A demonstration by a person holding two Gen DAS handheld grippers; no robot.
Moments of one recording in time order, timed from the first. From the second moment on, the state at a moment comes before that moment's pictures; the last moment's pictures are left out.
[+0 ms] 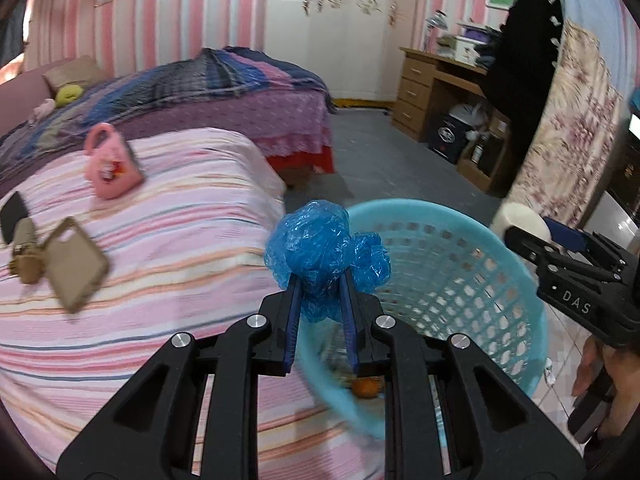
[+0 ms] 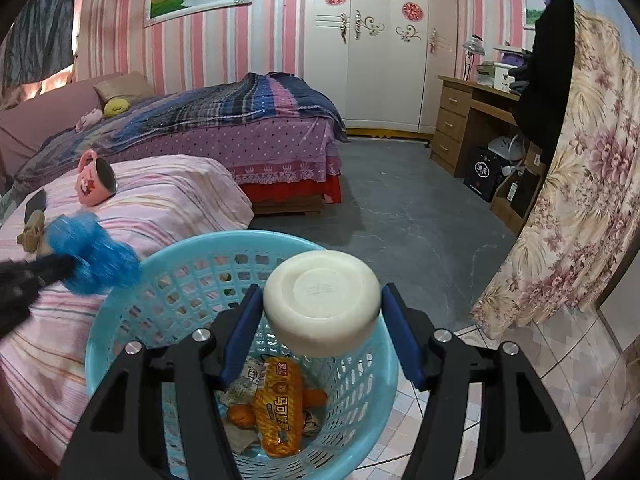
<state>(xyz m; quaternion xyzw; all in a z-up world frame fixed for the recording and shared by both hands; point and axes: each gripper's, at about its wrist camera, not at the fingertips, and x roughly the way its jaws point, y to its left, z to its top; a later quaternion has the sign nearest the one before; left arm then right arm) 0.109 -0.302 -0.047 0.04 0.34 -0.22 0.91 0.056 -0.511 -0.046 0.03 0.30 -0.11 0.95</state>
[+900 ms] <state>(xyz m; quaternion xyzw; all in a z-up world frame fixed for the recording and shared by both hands) 0.131 -0.237 -0.043 0.06 0.31 -0.13 0.94 0.088 -0.470 -0.043 0.04 0.29 -0.14 0.95</state>
